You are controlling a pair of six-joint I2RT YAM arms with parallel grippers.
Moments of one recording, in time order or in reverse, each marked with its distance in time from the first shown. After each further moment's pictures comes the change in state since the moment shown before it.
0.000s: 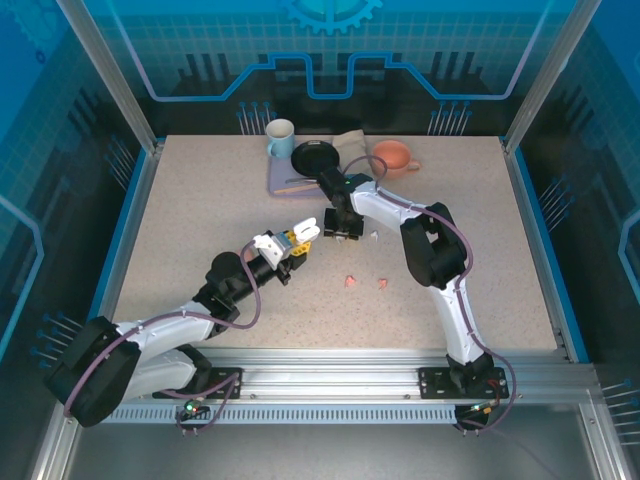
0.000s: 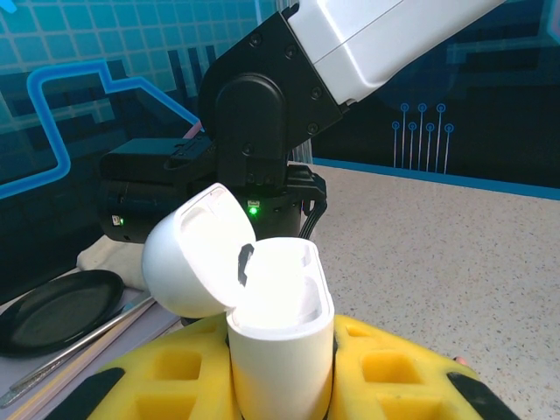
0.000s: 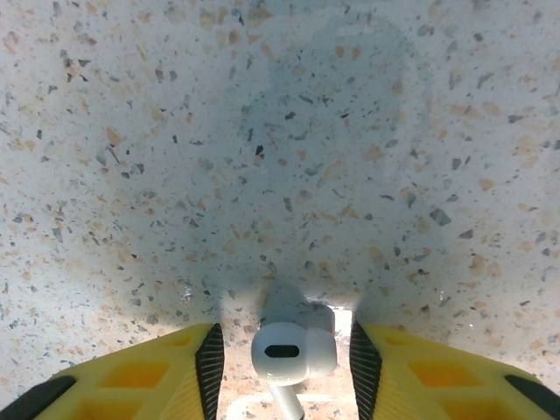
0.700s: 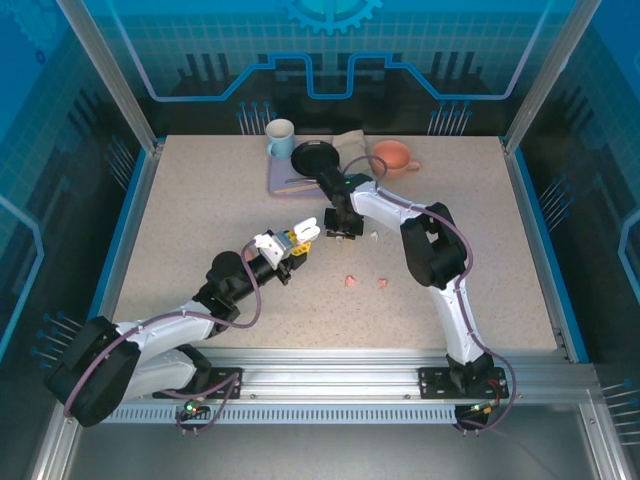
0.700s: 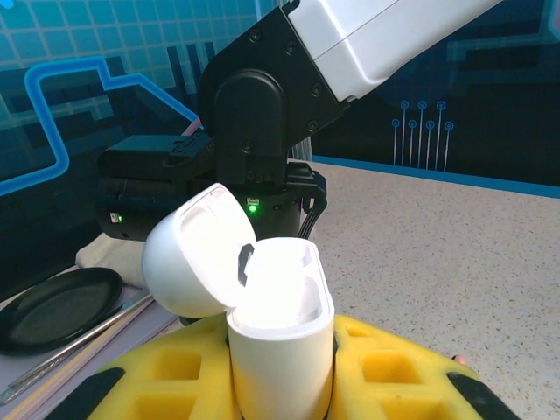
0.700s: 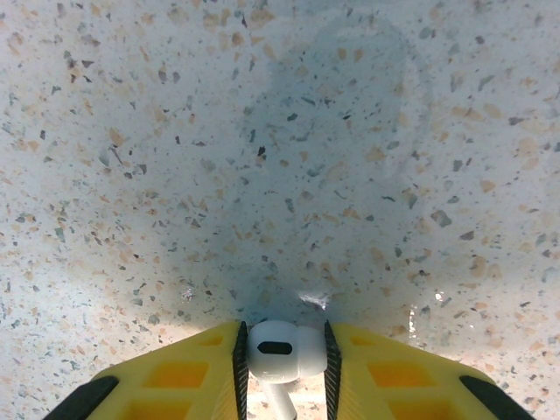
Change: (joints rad) left arm 0.000 0.000 0.005 -0.012 0.000 -0.001; right arm 0.000 0.000 0.000 0.002 0.000 -0.003
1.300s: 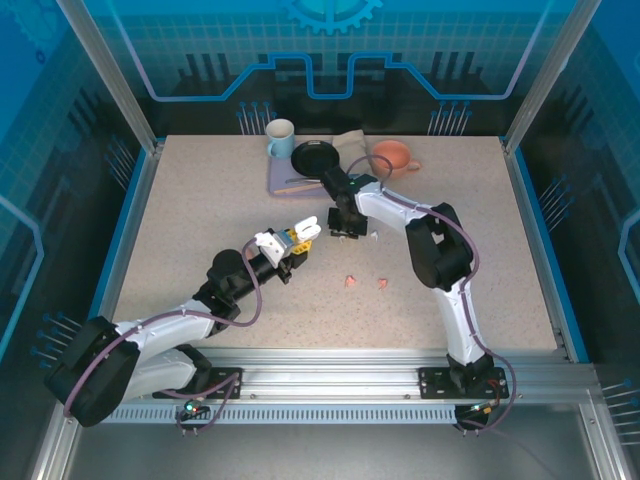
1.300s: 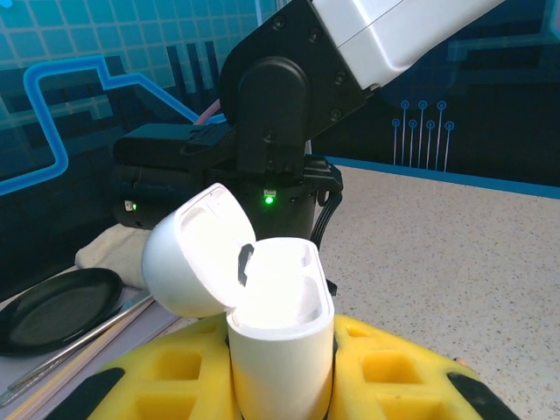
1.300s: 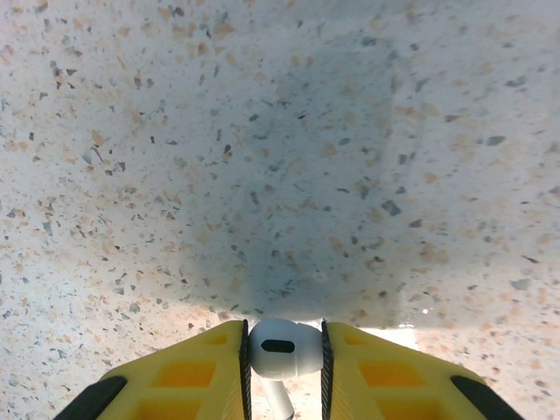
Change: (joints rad) left arm 0.000 0.000 0.017 -0.020 0.000 -0.001; right arm -0.014 -0.062 -0.076 0.040 0.022 -0.001
